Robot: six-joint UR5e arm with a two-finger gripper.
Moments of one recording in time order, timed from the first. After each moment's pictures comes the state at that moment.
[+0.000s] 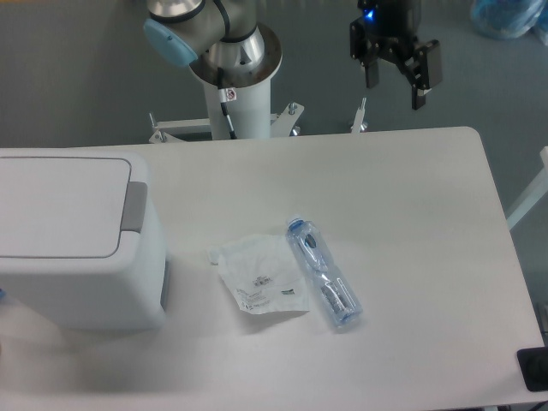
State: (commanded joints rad) arm 2.84 -1.40 -1.77 -1.20 1.51 1.72
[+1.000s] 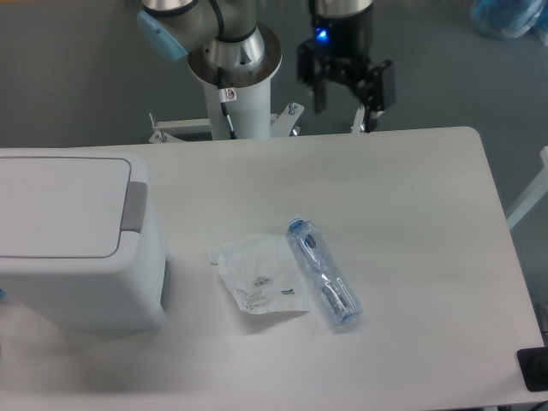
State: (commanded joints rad) arm 2.59 -1.46 -1.70 -1.17 1.35 1.12
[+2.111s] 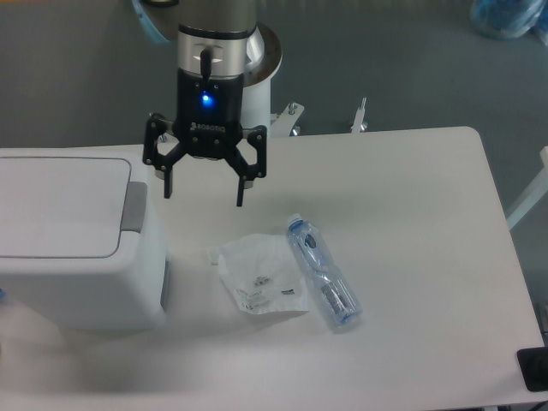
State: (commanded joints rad) arm 2.31 -1.58 -1.67 -0.93 1.25 0.27
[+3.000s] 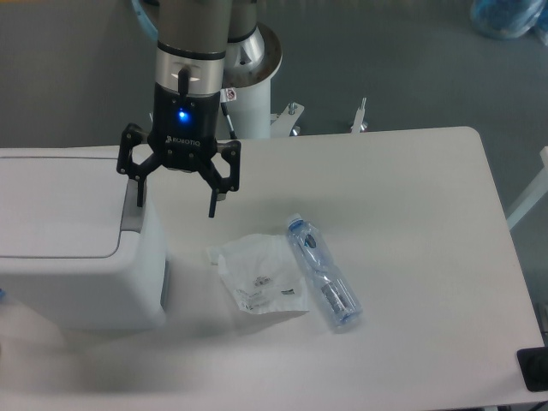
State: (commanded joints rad) arm 2.28 -1.60 -1.68 -0.93 1.25 0.26
